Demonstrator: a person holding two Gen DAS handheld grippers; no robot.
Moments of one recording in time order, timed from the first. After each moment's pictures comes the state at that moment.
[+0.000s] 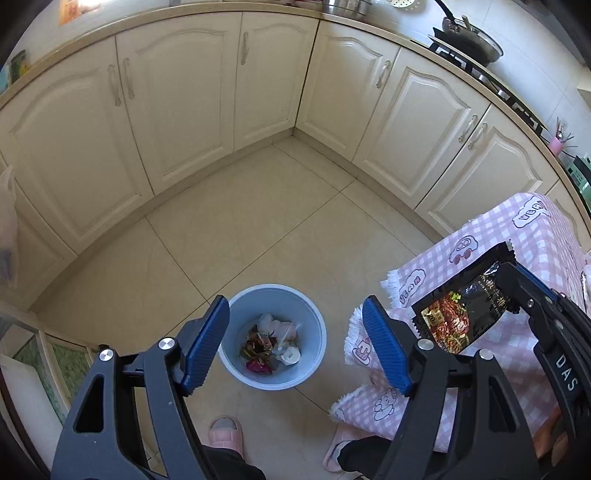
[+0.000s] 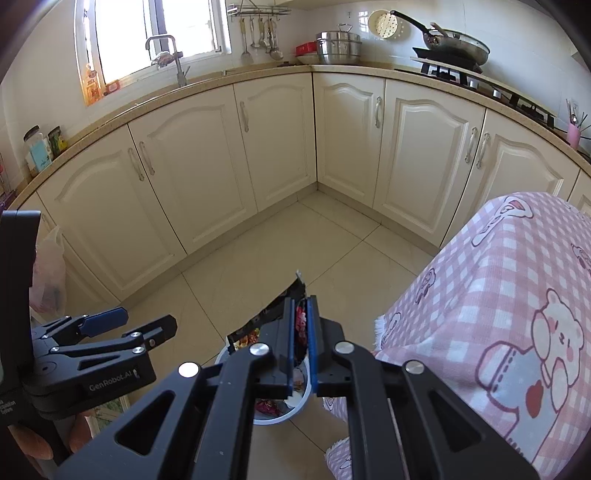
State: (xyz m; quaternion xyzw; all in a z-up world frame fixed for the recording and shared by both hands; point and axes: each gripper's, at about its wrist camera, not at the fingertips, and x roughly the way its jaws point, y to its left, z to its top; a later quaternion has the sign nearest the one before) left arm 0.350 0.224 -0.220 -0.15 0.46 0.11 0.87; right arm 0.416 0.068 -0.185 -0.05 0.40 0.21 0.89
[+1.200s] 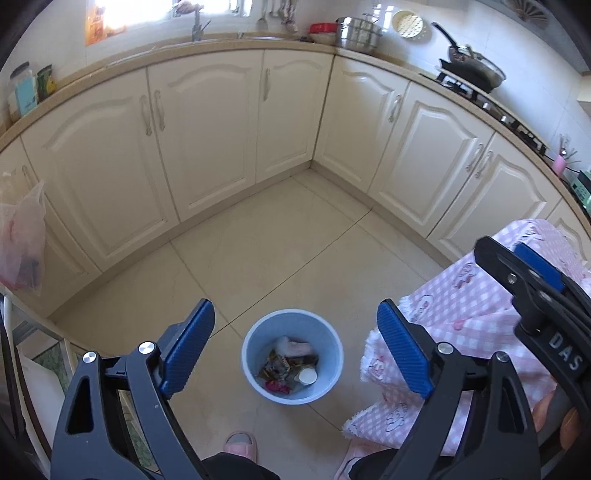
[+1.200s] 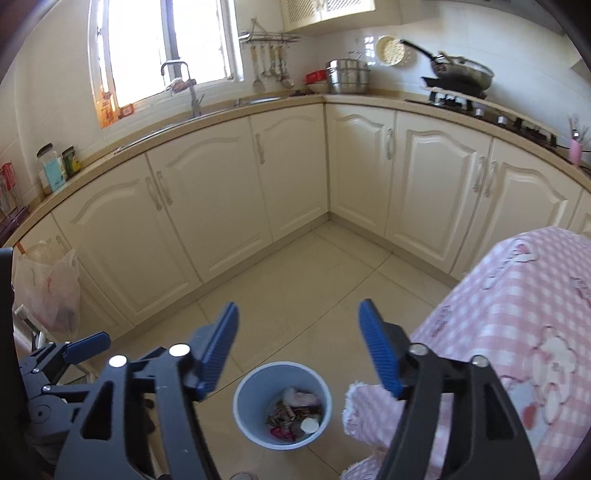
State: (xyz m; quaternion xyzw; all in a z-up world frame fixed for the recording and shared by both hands) left arm 0.324 0.225 -0.164 -0.13 0.41 0.14 0.89; right arm 0.407 0.084 -0.138 -0.03 0.35 0.22 0.91
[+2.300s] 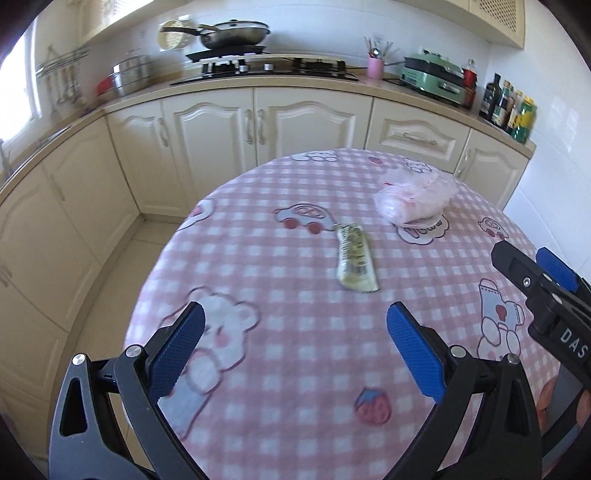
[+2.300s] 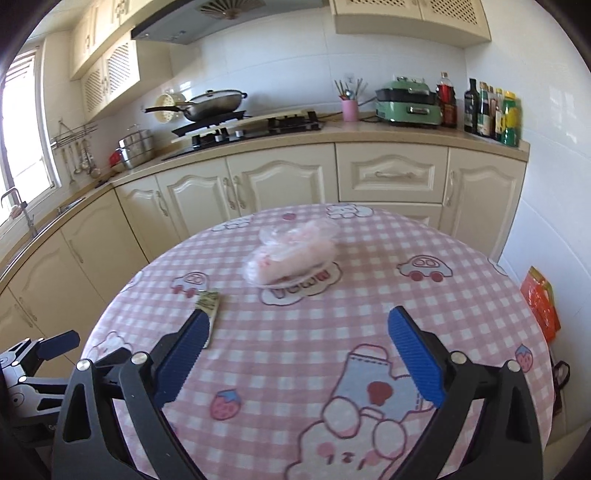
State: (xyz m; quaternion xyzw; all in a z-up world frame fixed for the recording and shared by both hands) left arm 0.380 -0.150 -0.111 0.05 0.40 -0.13 0.91; right arm 0.354 -0.350 -0.107 0.10 0.30 -0.09 0.94
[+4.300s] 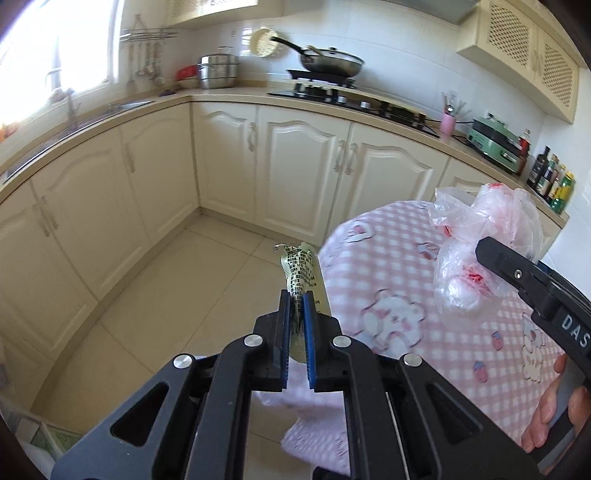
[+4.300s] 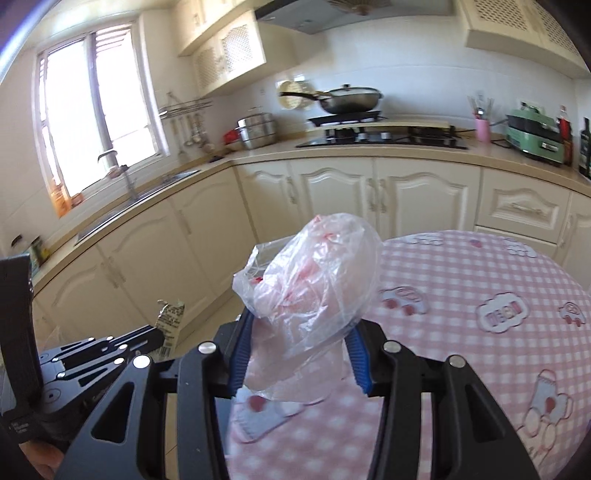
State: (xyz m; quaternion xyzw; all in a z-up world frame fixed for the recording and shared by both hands) left arm 0.352 0.049 -0.078 -0.04 0.36 -0.03 0.93; right arm 0.388 -0.154 -0.053 0.07 0.30 0.14 0.94
